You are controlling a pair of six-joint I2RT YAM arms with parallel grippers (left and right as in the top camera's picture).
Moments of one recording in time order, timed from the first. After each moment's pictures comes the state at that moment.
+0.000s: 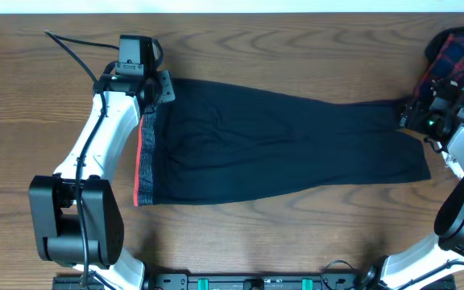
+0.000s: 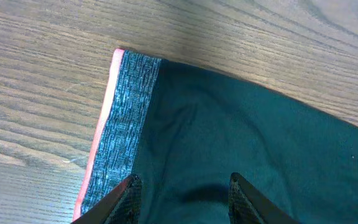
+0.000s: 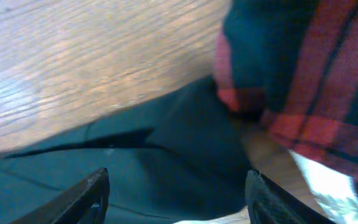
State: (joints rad) left arm -0.08 1.78 1.35 -0.59 0.02 -0.30; right arm -0.47 1.86 1.06 -0.16 -0.37 -0.04
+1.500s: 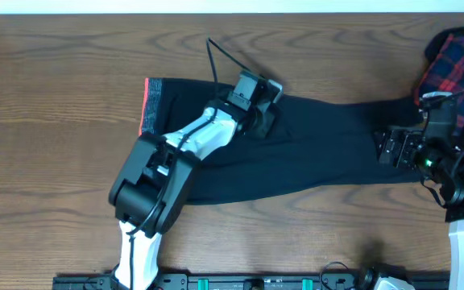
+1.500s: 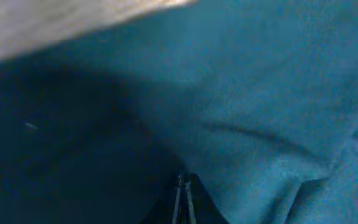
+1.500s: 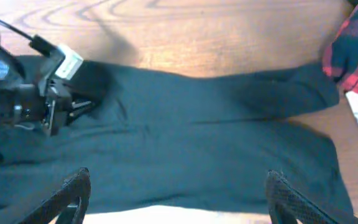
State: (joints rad) left arm -0.56 2.10 1.35 -0.24 0.23 -0.04; right arm -0.26 1.02 1.07 -0.90 -0.39 -0.06
